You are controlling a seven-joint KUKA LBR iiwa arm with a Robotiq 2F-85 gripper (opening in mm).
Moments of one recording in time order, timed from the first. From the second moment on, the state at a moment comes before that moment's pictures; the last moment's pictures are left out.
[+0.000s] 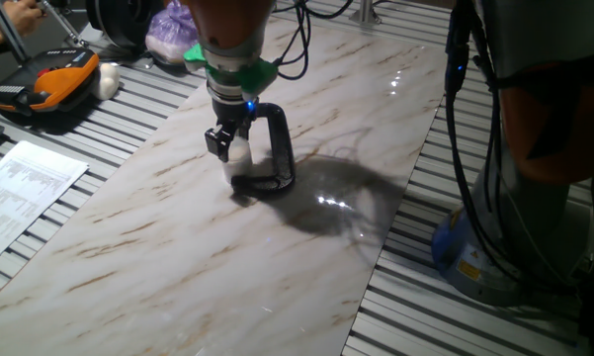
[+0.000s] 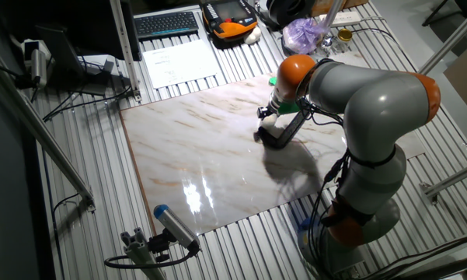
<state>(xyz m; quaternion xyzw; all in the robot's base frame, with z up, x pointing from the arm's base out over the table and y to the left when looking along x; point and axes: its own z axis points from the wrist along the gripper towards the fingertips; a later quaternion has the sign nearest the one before) 0.529 0.031 0.094 0.03 1.00 0.00 0.08</state>
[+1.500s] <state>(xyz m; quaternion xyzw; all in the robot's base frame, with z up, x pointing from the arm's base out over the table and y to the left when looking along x) 0.534 0.034 0.106 -0.03 1.00 -0.01 0.04</state>
